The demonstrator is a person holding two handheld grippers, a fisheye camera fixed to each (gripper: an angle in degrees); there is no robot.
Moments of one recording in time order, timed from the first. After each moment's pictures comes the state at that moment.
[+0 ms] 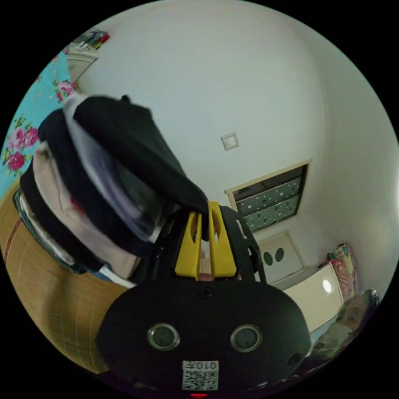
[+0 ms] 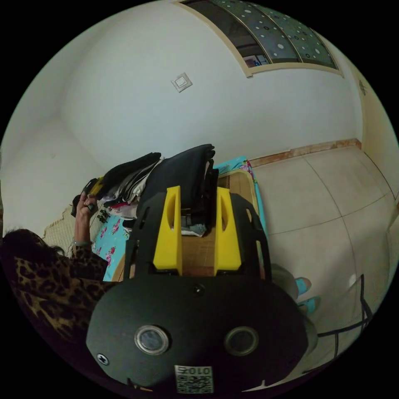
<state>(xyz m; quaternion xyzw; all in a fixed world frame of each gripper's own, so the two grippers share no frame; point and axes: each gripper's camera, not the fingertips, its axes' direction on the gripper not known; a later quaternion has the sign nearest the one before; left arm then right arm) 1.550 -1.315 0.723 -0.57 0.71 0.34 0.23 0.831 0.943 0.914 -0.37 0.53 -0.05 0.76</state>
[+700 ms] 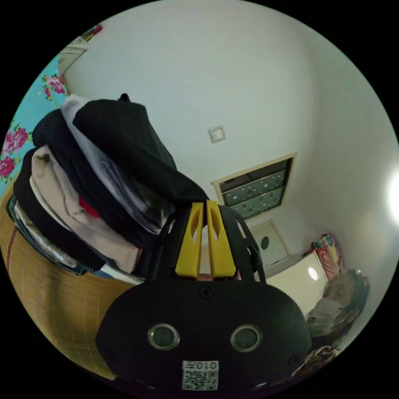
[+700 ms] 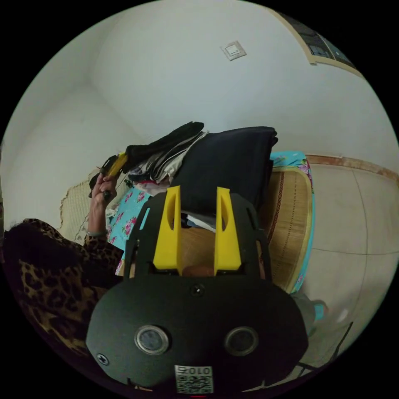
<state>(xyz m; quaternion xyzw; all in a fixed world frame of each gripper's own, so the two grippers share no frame) 1.588 -1.374 0.748 -0.59 0.72 0.33 0.16 0.910 0.995 1.037 -0.51 0.41 -0.04 0.76</state>
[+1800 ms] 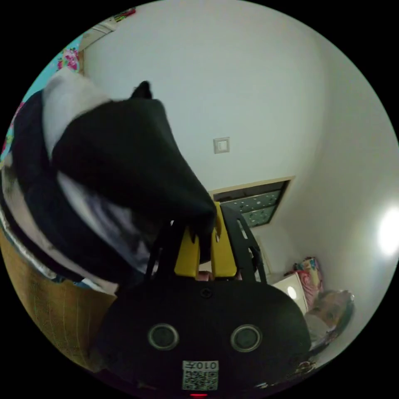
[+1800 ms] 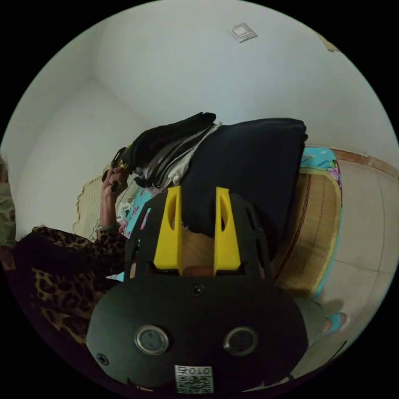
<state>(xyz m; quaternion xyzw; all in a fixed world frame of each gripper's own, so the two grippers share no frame) 1.691 -1.359 0.778 -0.65 0.68 0.28 0.17 1.001 0.973 1.112 -0.55 0.34 0.02 0.76</state>
